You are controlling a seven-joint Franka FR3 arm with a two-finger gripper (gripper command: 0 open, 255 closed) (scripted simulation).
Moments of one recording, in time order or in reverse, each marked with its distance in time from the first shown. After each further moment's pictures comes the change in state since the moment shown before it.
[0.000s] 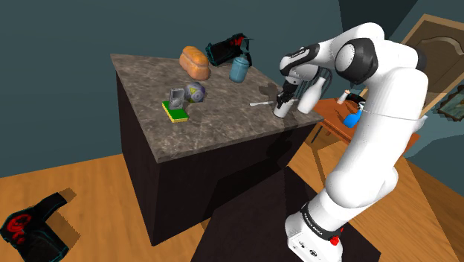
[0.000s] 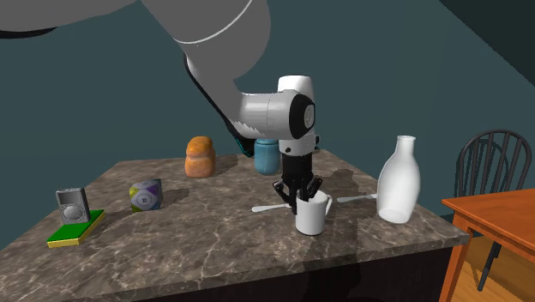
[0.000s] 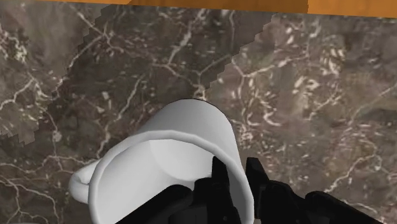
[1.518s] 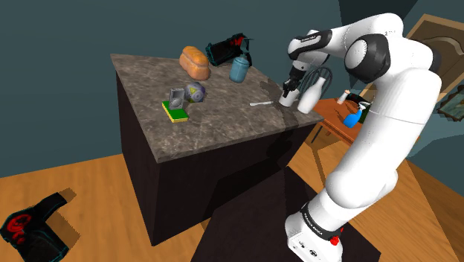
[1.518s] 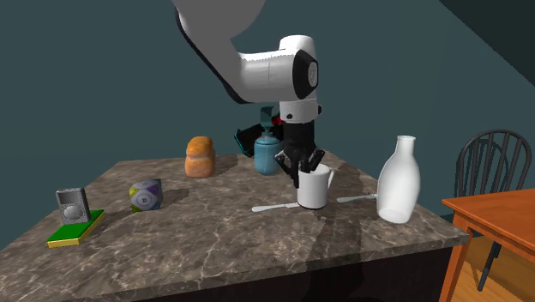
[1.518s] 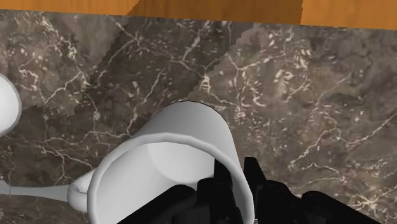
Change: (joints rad) arm 0.011 -0.080 -0.020 0.099 -0.043 -0.172 0.020
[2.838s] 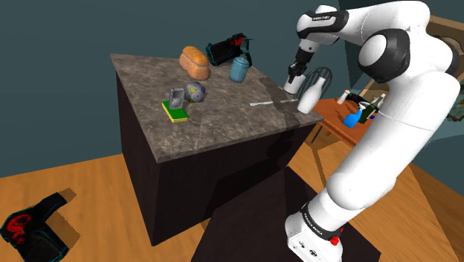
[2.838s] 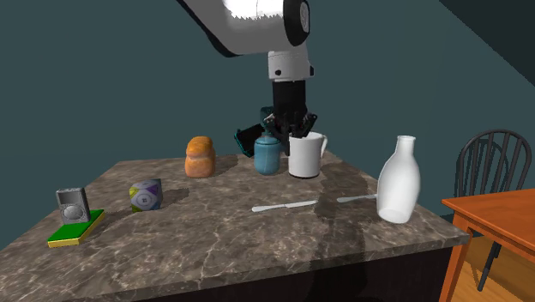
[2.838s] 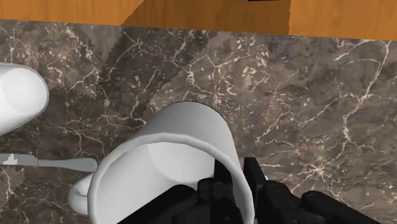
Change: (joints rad) arm 0.043 -0.107 0.001 0.102 -0.057 -0.200 0.063
